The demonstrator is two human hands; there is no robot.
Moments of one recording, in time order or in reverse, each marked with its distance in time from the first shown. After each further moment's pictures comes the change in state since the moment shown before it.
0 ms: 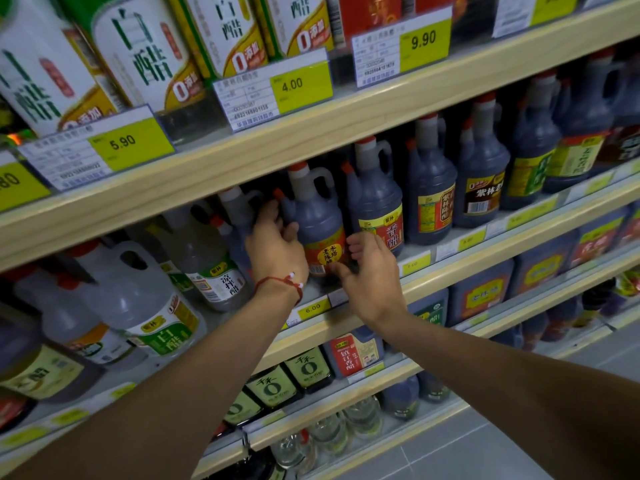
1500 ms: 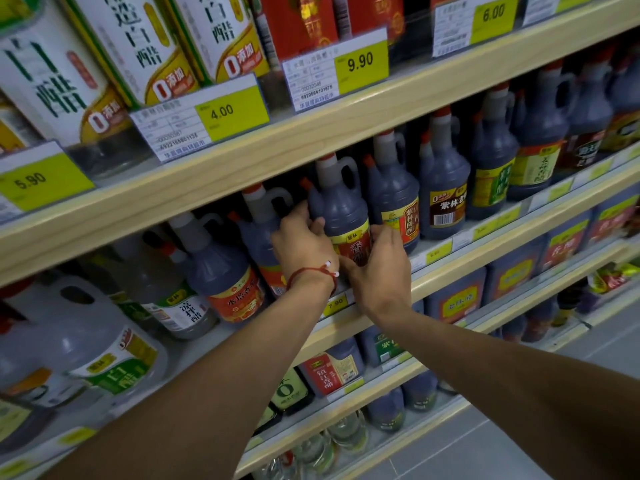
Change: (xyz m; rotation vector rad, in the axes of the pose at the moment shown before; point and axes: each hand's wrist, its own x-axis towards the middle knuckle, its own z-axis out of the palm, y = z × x) left_hand -0.012 0.046 0.080 0.092 -0.037 0.024; right_hand 0.034 0.025 -0.046 -0.083 0.181 0.101
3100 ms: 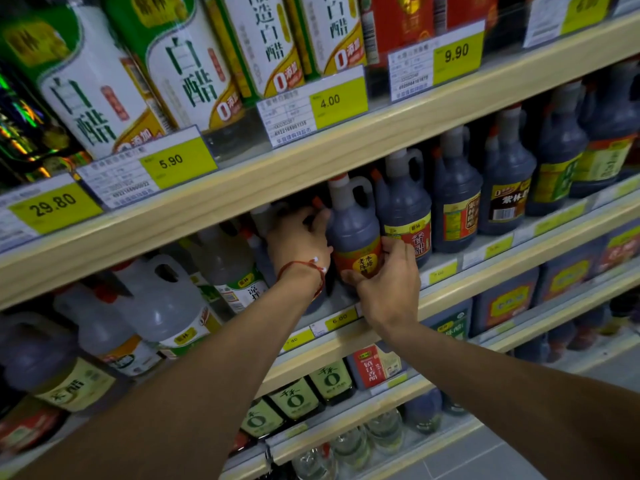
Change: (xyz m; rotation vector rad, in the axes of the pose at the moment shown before) left_hand 0.028 -0.033 -0.097 0.026 -0.212 -0.132; right_hand -0.051 -0.045 0.056 0.120 0.021 0.049
